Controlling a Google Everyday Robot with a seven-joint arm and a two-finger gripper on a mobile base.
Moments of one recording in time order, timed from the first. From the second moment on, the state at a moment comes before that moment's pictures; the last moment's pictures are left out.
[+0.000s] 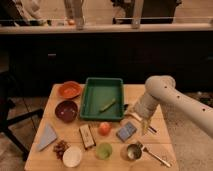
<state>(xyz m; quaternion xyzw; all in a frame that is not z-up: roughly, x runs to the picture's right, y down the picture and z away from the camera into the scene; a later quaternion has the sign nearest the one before) 0.146 0.182 0.744 -0.35 -0.27 -0.22 0.87</state>
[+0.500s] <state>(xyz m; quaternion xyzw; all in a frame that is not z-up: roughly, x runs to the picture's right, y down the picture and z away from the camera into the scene) 0.133 0.202 0.752 -0.36 -0.30 -0.23 0.85</state>
